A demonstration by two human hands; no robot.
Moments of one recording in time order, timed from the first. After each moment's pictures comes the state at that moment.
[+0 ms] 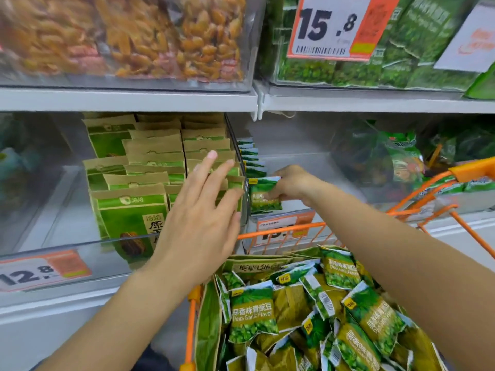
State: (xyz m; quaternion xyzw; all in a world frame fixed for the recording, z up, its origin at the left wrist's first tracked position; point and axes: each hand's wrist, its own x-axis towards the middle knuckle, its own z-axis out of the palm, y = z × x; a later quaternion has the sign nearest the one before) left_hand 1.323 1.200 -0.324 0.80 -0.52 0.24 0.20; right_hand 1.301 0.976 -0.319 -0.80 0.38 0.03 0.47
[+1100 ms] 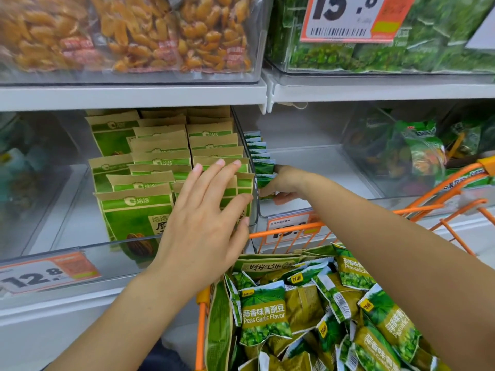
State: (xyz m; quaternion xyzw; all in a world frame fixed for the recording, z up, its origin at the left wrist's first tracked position) left_hand 1.330 1.204 -0.327 0.80 -0.53 0.21 0.19; right_hand 1.331 0.978 -0.337 -0.80 0.37 0.11 0.45
